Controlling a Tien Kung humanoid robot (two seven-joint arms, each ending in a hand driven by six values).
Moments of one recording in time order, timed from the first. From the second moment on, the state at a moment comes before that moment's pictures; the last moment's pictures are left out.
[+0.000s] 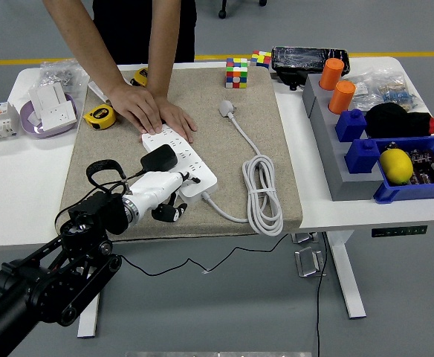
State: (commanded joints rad) left arm -0.37 0.08 -1.00 -1.21 2.27 -0.20 0.16; right arm 0.16 -0.41 0.43 0.37 0.17 -0.17 -0.27
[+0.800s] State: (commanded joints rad) left arm -0.24 0.06 -1.18 -1.55 2.27 0.09 0.00; right arm 0.16 -0.41 0.43 0.37 0.17 -0.17 -0.27
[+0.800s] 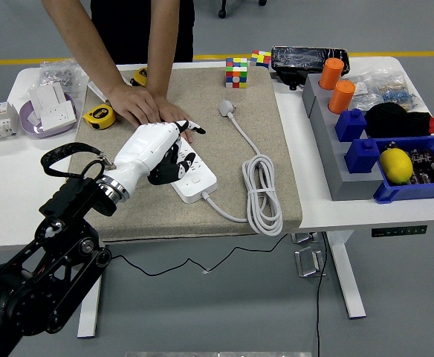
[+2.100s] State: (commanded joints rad) left arm -0.20 0.09 -1.21 -1.54 1.97 0.02 0.01; right arm 0.15 -0.41 0.43 0.37 0.17 -0.17 -0.27
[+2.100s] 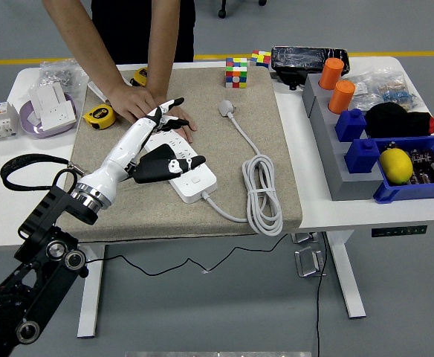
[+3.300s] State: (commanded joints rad) left arm -0.32 0.08 -1.08 -1.22 2.27 -0.08 0.01; right arm 0.16 -0.41 0.43 0.37 0.17 -0.17 -0.27
